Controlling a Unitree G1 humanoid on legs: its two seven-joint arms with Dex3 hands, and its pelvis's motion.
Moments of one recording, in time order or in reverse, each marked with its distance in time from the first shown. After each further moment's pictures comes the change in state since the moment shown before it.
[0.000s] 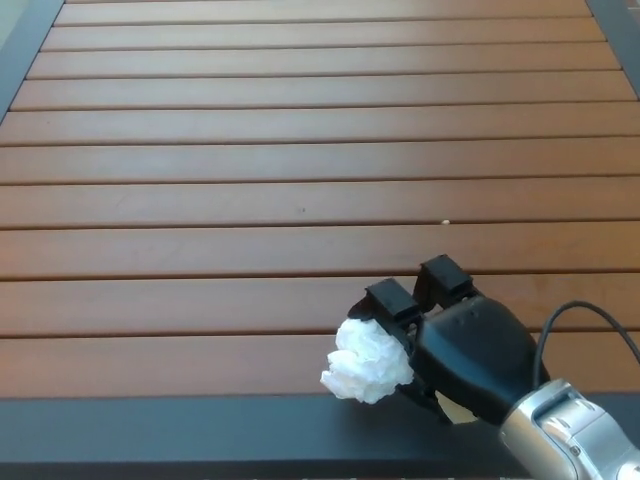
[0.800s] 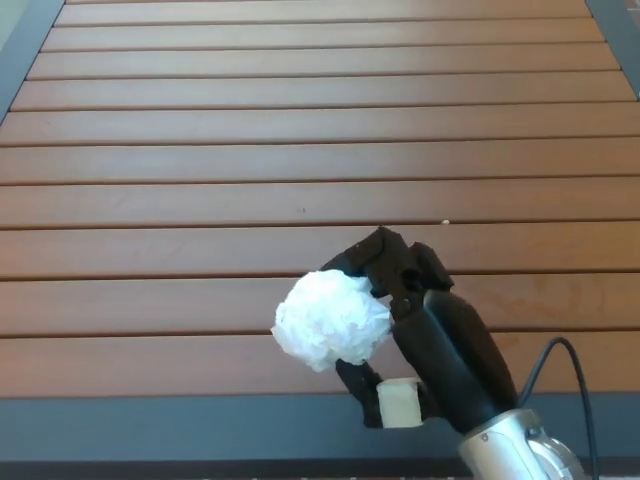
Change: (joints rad) left_arm -0.006 -0.003 -0.007 0.034 0.001 0.002 -0.001; right_arm 0.208 0.345 -0.120 -0.298 0.352 0.057 0.059
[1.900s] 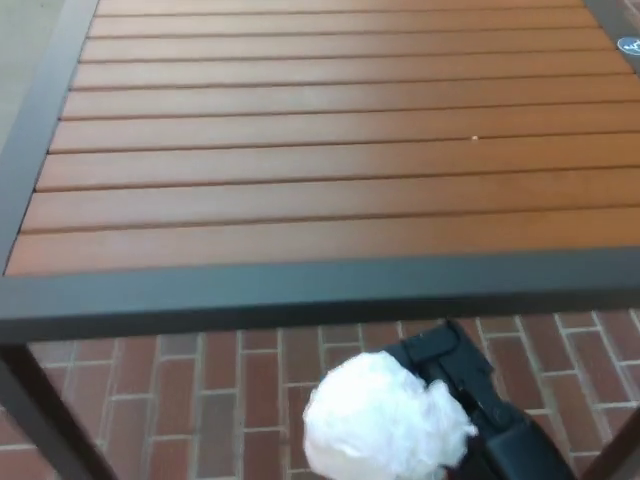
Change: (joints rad) left_arm -0.010 0.011 -0.011 0.009 0.004 0.011 0.004; right_arm 0.505 -0.136 0.096 -0.594 0.556 0.207 0.146
